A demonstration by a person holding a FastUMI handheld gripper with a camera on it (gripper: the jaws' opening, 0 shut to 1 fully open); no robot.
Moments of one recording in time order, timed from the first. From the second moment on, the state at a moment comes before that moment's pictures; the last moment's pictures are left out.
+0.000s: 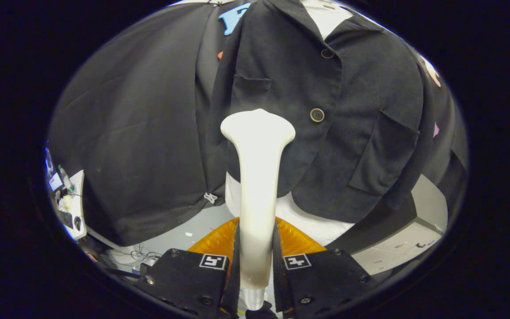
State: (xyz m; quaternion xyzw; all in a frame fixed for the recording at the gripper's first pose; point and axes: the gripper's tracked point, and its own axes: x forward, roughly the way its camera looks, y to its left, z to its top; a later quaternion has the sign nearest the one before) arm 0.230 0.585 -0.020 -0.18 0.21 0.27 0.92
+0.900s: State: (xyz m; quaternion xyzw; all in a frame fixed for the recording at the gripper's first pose) arm 0.188 0.384 -0.046 -0.11 0.21 0.25 0.94
